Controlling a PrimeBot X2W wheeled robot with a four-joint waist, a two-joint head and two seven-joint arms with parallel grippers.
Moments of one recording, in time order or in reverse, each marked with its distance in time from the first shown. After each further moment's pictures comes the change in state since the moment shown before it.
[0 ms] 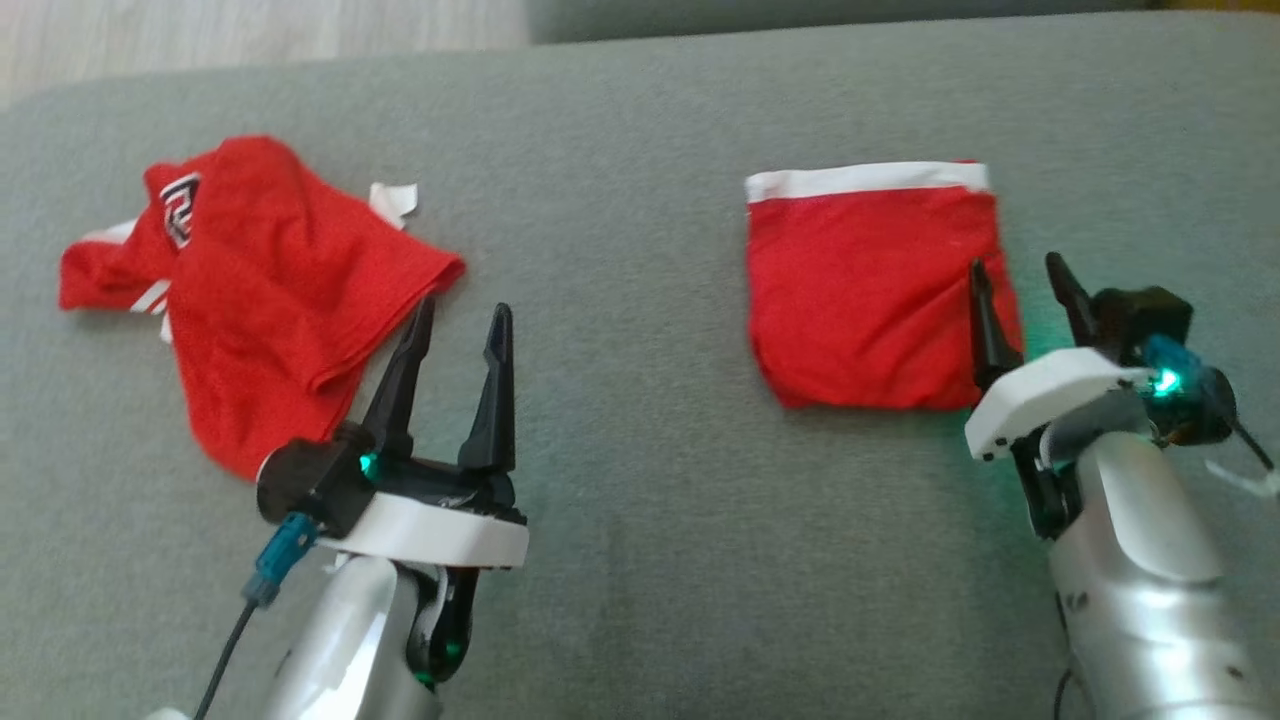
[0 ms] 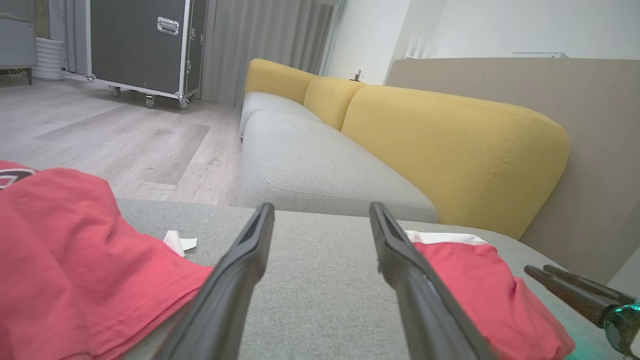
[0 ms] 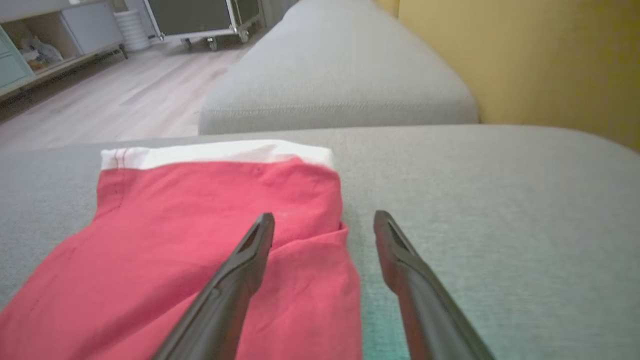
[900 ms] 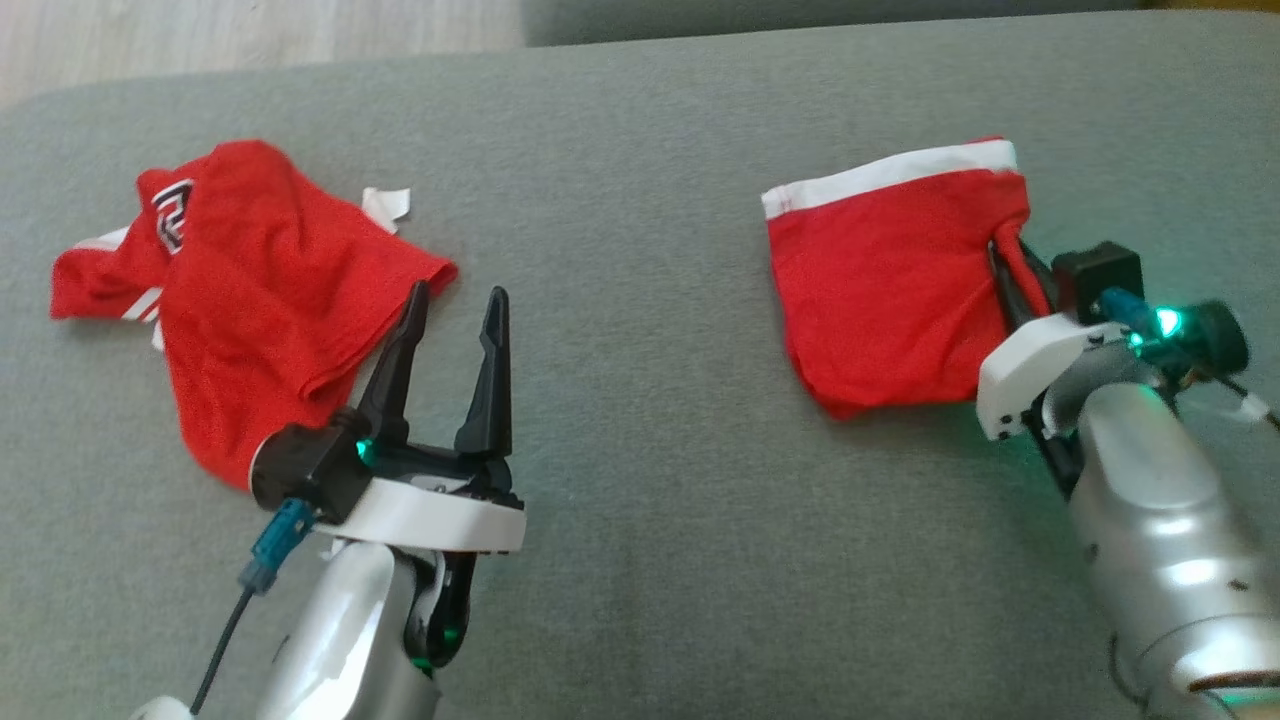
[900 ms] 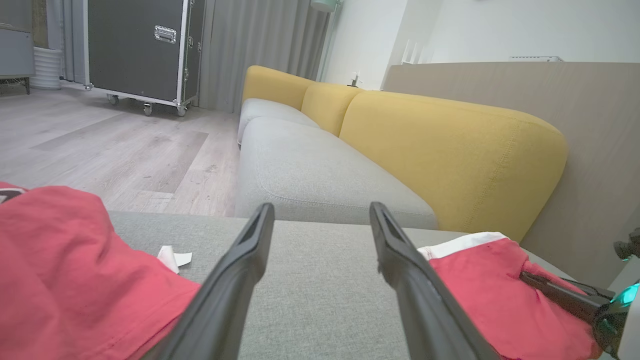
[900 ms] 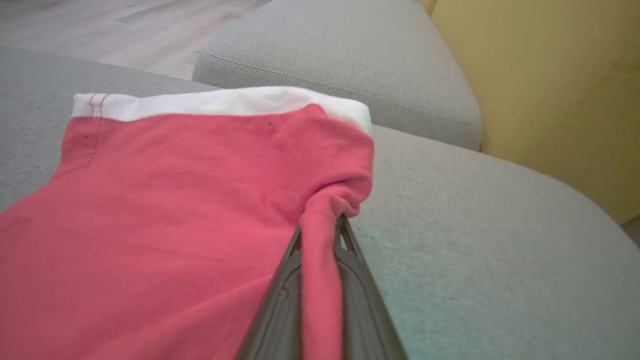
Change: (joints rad) left arm -0.028 0.000 -0.004 0.008 -0.001 0.010 0.000; right arm -0.187 -0.055 0.026 0.301 -0.239 0.000 -0.071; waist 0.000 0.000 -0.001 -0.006
